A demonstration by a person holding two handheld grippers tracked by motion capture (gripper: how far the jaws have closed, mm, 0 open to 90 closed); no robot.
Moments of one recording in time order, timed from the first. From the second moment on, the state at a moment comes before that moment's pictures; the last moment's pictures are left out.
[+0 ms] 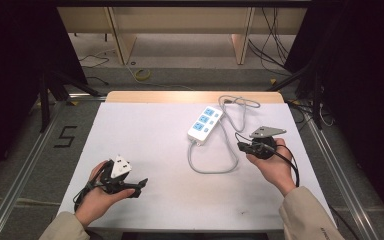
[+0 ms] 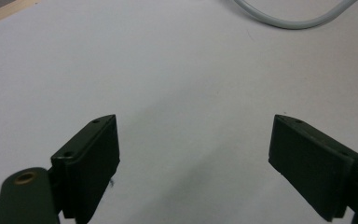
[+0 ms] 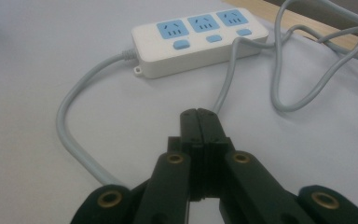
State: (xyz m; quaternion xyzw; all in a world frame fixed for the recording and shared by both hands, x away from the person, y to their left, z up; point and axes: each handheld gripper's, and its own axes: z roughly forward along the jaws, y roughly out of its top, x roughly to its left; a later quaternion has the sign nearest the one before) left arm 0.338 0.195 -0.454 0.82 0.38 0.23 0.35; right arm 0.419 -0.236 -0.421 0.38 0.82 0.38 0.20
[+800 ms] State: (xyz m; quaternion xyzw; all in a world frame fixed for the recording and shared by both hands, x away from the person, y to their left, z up) left arm 0.338 0.195 -0.454 0.82 0.38 0.23 0.35; right arm 0.438 -0.226 -0.422 0.39 0.82 0.37 0.20
